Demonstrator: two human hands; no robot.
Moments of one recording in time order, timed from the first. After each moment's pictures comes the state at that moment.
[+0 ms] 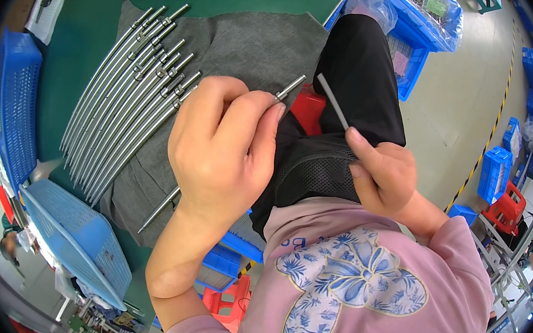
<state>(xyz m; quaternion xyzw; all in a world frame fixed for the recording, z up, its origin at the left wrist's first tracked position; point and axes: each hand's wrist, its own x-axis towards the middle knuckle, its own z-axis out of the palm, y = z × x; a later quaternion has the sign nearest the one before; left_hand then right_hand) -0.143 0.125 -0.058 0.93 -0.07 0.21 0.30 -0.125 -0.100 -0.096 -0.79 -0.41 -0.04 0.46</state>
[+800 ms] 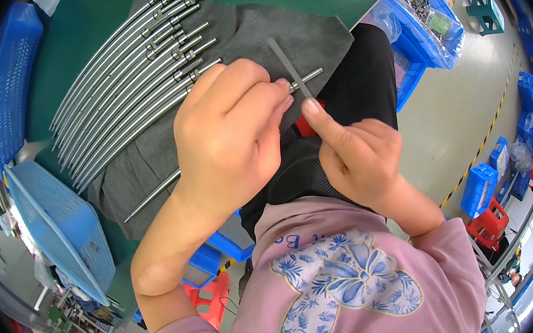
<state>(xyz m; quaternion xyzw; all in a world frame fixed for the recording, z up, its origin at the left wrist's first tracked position) -0.138 0.130 -0.065 0.91 -0.08 0.24 0.34 -0.104 -0.055 -0.094 -0.81 -0.45 -0.13 0.36</state>
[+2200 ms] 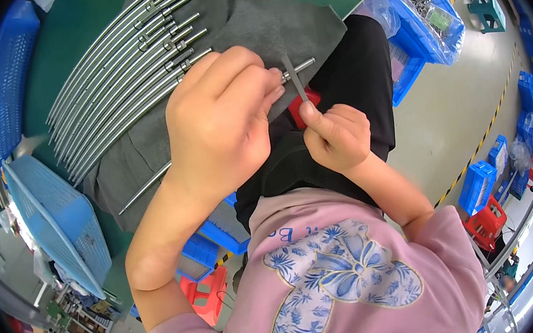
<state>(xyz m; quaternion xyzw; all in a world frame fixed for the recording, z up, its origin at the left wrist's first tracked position) -0.135 0.132 -0.065 0.91 -0.09 0.22 0.34 -0.105 -0.046 -0.149 -0.75 -0.43 -0.19 0.46</state>
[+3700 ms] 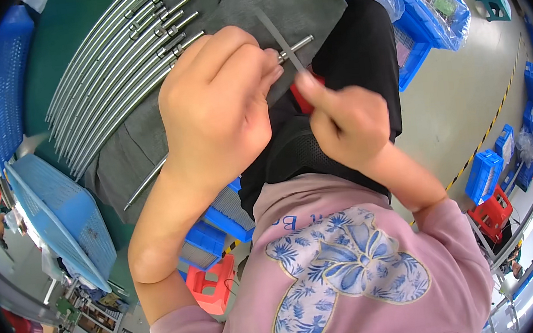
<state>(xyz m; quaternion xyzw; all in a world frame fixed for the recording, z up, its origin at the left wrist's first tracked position) -0.134 0.131 -0.065 0.91 -0.09 0.23 0.32 -0.104 -0.046 -0.117 -0.79 -0.41 -0.15 0.44</state>
